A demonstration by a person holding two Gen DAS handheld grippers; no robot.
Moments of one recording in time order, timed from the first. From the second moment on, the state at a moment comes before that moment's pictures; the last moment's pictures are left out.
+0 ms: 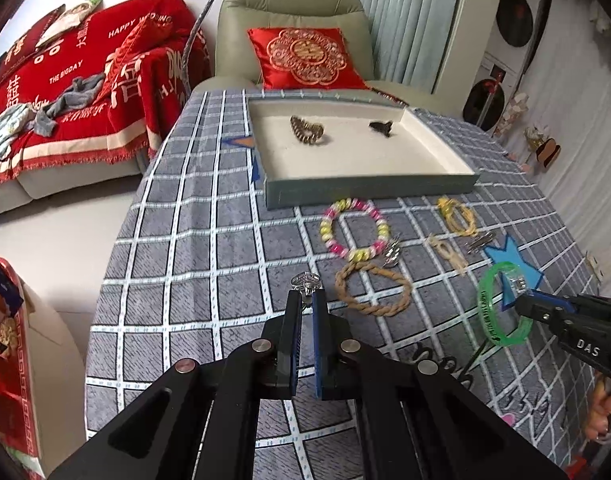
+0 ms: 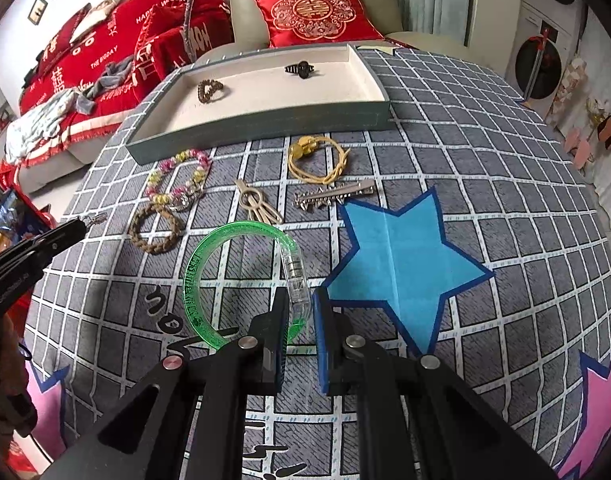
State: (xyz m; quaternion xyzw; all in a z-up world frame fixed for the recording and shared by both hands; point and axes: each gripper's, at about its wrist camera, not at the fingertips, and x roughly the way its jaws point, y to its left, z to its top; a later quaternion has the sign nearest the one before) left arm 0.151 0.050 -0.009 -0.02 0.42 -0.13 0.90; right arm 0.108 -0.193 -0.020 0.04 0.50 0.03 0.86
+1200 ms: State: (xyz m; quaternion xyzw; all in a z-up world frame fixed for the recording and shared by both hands) left arm 0.315 0.002 0.033 -0.01 0.41 -0.15 0.90; right arm 0.307 -0.211 0.028 0.05 0.48 0.06 0.87
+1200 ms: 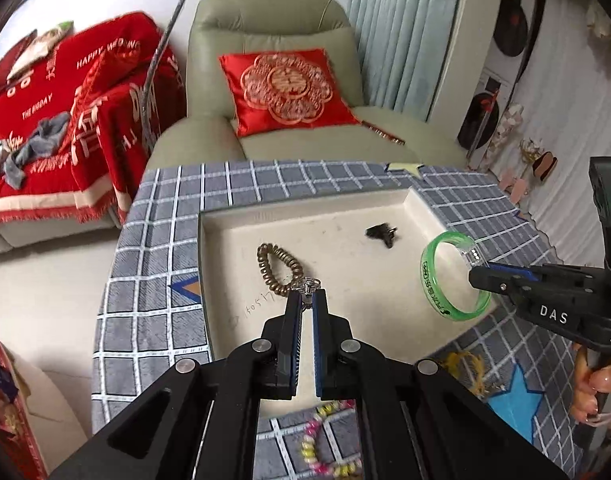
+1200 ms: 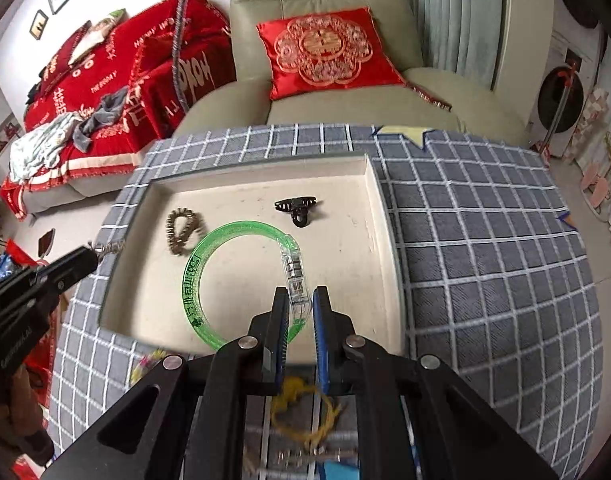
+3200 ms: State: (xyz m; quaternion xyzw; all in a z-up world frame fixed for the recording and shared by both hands) left arm 0.350 -0.017 -0.008 0.05 0.41 -0.08 0.91; right arm 0.294 -0.237 0.025 0.13 0.45 0.03 0.88
